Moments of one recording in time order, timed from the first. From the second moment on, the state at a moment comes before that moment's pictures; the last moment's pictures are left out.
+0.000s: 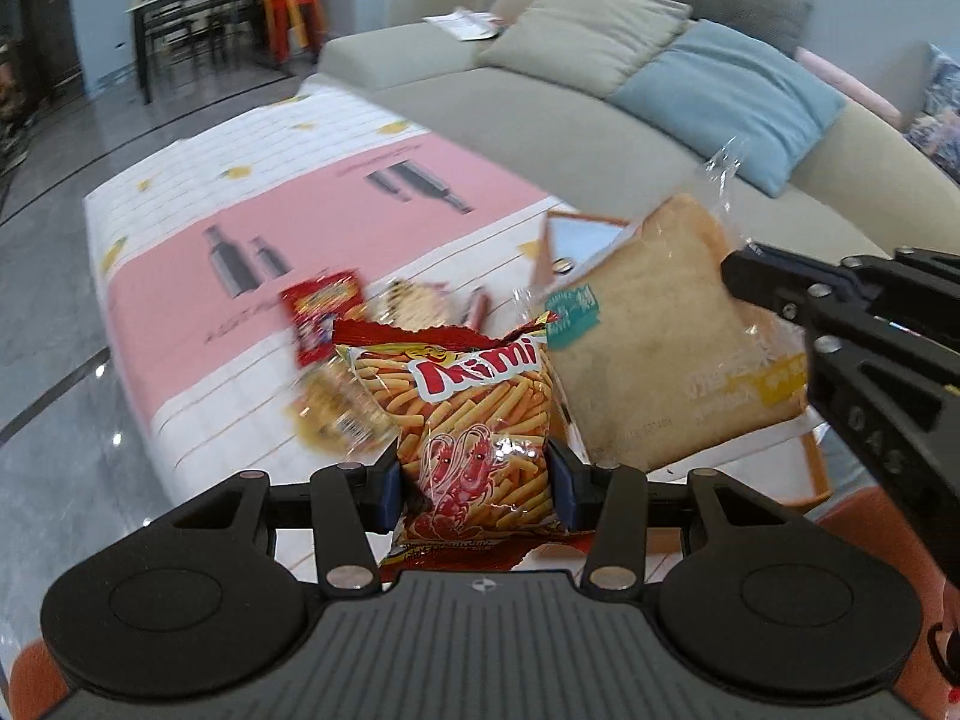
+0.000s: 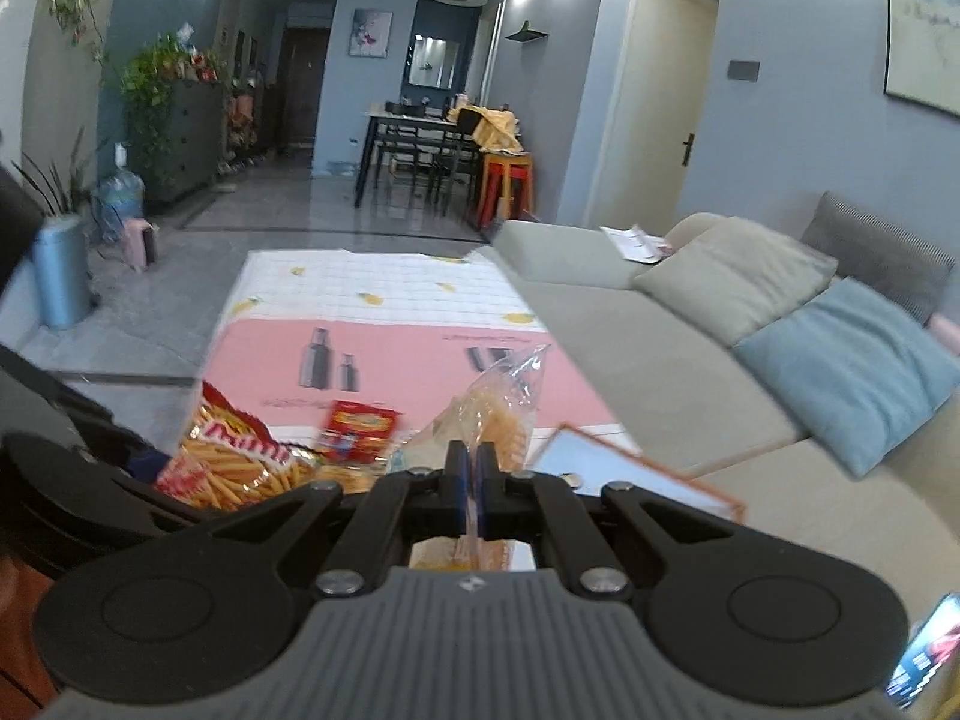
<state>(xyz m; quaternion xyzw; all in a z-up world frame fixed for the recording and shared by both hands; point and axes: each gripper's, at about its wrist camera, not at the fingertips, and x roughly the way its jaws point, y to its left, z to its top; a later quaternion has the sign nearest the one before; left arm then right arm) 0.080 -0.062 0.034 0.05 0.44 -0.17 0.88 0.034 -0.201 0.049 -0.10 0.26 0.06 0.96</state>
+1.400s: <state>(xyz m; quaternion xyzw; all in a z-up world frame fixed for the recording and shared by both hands) 0.153 -0.160 -0.019 0.10 0.57 -0.20 0.79 0.110 -0.305 -0.063 -0.04 0.49 0.06 0.87</state>
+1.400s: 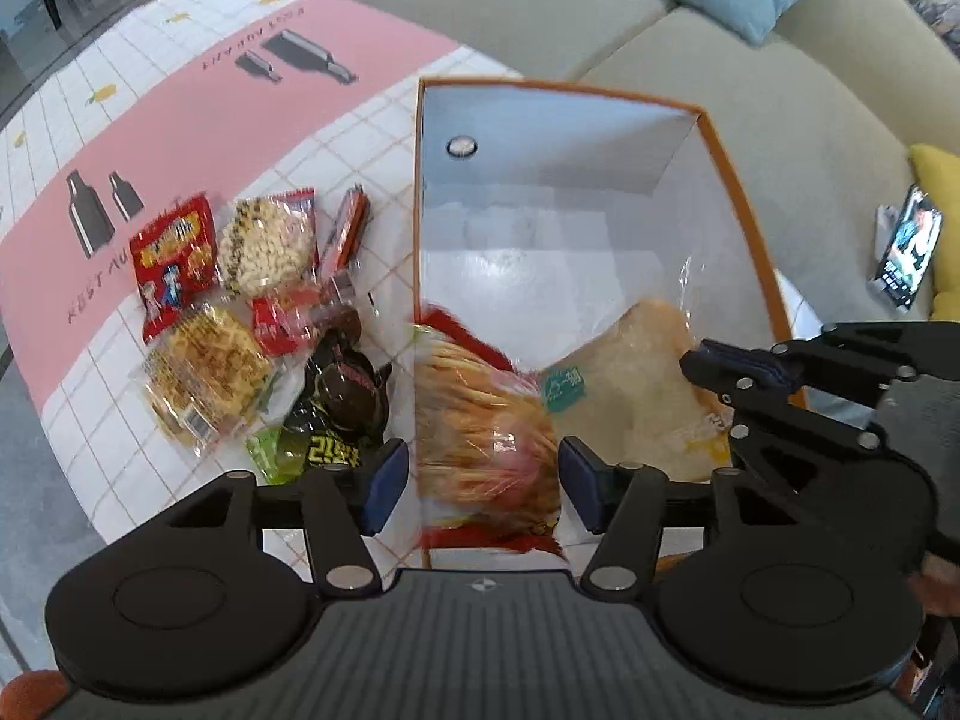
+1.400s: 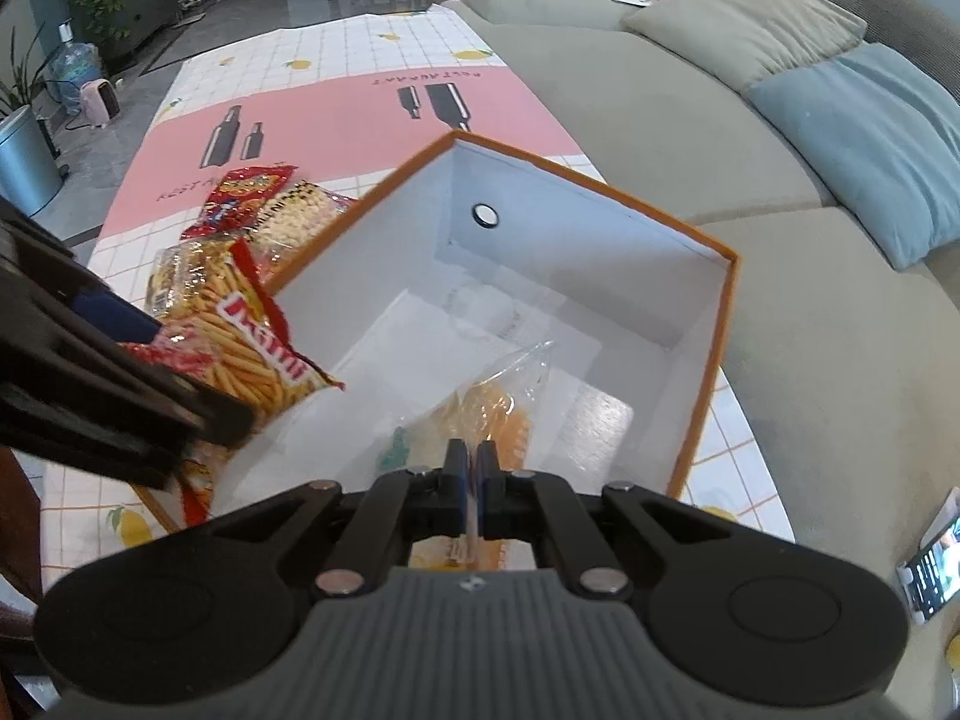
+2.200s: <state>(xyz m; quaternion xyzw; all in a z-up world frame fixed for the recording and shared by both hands) 0.125 -0.127 -0.049 0.06 0.60 -0.21 0.77 0.122 -0.309 -0.076 -0.04 0.50 0.05 0.86</state>
